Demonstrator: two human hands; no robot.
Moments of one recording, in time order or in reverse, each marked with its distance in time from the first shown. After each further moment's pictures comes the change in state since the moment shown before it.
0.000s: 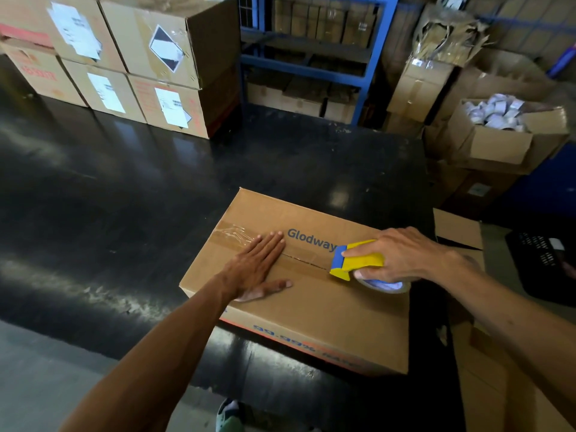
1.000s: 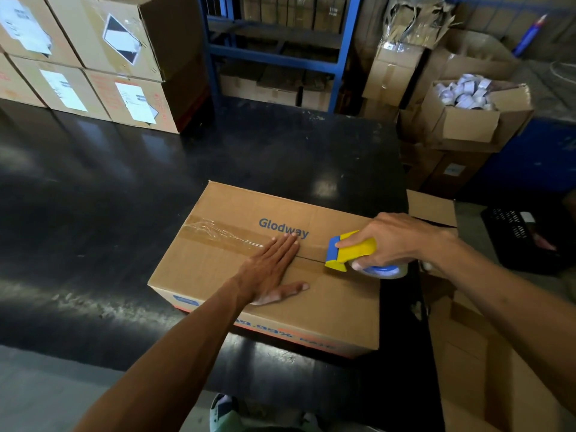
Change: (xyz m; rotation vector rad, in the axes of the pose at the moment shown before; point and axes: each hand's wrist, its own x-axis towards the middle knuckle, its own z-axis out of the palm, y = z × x) left_hand 0.035 0.082 0.006 -0.019 0.028 0.077; right_hand -0.033 0.030 0.003 0.145 -0.112 0.041
